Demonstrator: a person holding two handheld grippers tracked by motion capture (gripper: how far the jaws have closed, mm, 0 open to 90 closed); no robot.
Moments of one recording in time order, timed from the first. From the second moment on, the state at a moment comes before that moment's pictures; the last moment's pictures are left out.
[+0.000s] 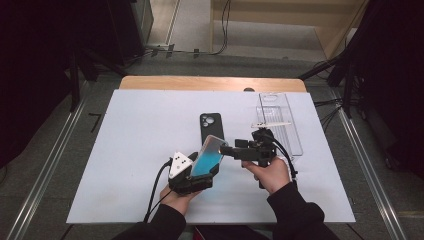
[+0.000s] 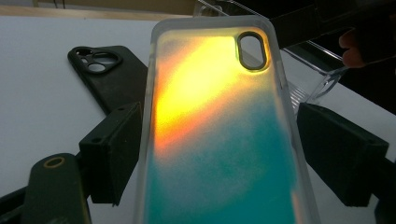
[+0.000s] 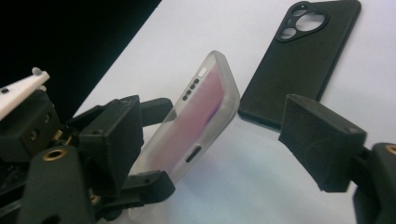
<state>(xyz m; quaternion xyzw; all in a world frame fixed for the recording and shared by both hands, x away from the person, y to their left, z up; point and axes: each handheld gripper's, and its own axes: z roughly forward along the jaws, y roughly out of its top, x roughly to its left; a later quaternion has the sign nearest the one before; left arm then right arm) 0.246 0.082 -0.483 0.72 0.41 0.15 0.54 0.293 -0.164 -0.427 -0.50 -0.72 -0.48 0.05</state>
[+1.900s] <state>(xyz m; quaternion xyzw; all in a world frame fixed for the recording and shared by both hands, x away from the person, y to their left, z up) 0.244 0.078 -0.478 0.72 0.41 0.11 0.55 0.308 -0.151 -0.425 -0.53 -0.68 -0.49 0.11</state>
